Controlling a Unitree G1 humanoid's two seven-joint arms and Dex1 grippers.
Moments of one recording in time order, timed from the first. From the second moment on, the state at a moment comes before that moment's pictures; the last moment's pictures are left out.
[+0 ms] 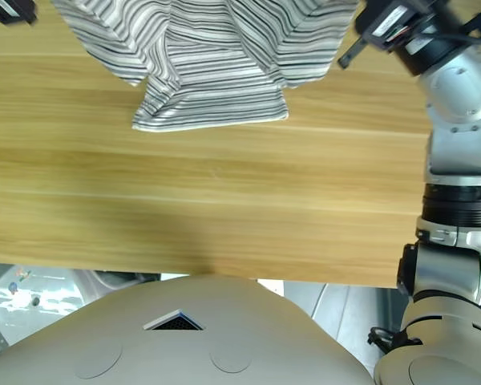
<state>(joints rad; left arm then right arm) -0.72 0.89 -0.08 0.45 0.25 -0.82 -0.36 -0.37 -0.75 -0.11 -0.06 -0.06 -0.40 0.50</state>
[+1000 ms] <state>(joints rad) -0.46 0.90 0.07 -0.11 -0.87 -0.40 -1.60 -0.20 -0.80 -0.28 -0.25 0.88 -0.34 1.51</state>
